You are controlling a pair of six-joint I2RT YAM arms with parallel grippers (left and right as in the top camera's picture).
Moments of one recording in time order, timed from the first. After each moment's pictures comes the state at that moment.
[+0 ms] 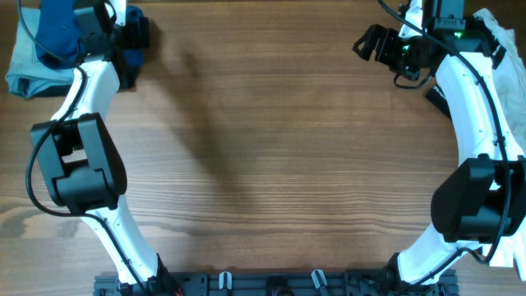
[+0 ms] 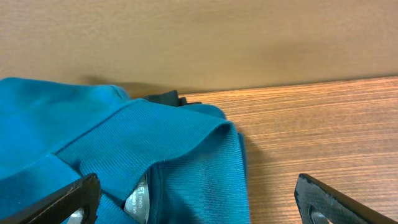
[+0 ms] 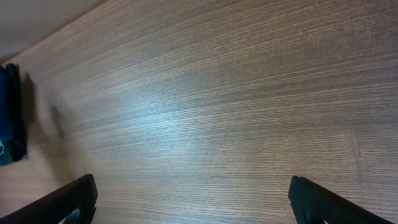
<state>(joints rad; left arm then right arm) 0.17 2.15 1.61 0.01 0.04 0.22 -0.05 1.88 1.68 -0.83 -0.35 0.28</state>
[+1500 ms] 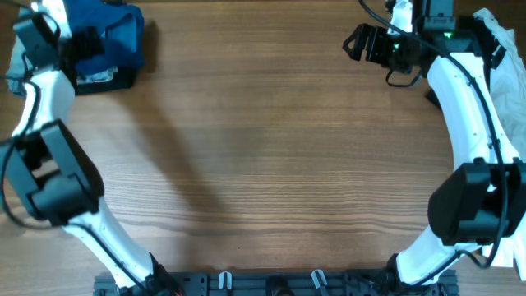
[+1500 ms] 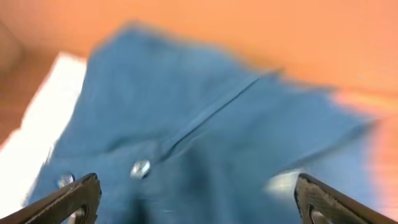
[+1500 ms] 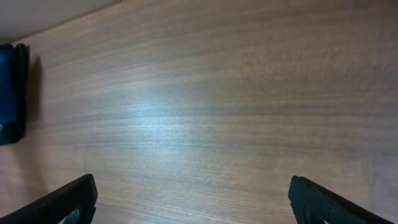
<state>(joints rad) 0.37 2.12 1.62 -0.06 0.17 0.12 -0.01 1.86 1.68 -0.78 -0.35 0.19</state>
